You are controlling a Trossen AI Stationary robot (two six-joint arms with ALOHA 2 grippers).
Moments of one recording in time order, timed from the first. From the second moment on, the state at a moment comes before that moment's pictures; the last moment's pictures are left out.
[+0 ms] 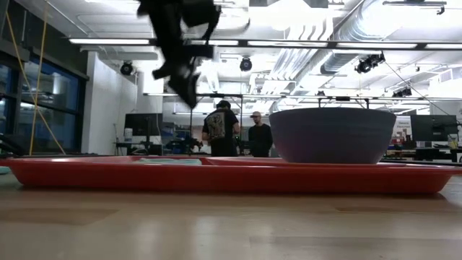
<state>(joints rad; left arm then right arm) 0.26 1.61 1.28 -0.77 -0.31 0.49 0.41 1.49 2.32 -1.54 0.66 0.42</state>
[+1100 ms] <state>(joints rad) 0.26 0.81 1.49 -1.20 -0.48 0.13 0.10 1.47 2.32 -1.57 0.60 0.41</state>
